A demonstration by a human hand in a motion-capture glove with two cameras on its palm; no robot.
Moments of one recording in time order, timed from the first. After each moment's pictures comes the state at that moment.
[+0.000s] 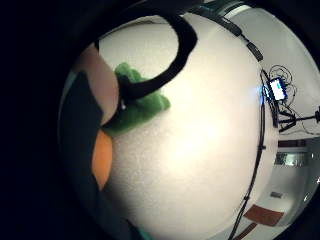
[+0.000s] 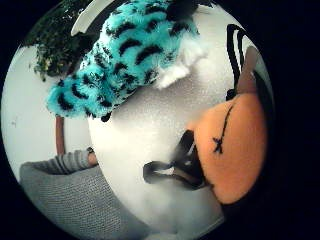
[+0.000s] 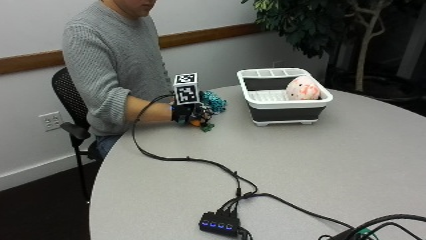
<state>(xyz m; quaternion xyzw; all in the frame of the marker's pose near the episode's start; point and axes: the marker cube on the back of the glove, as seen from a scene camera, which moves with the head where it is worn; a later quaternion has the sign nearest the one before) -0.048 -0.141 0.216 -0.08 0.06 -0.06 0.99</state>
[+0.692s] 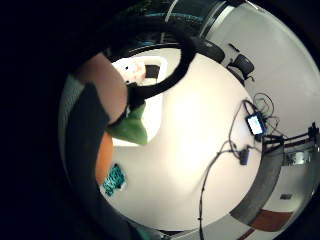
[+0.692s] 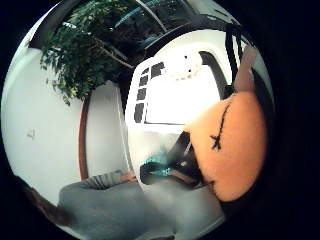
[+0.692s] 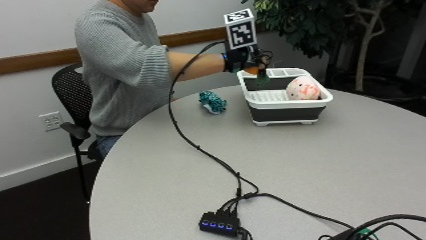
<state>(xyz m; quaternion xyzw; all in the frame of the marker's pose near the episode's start) -0.079 -0.373 0.045 0.00 0.00 -0.03 1.00</state>
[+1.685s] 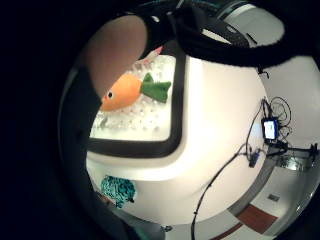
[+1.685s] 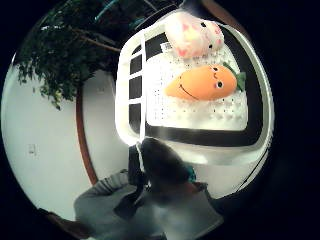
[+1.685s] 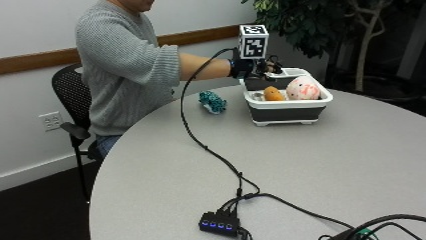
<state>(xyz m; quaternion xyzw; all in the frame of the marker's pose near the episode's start) -0.120 -0.389 0.120 -0.12 0.01 -0.05 0.99</state>
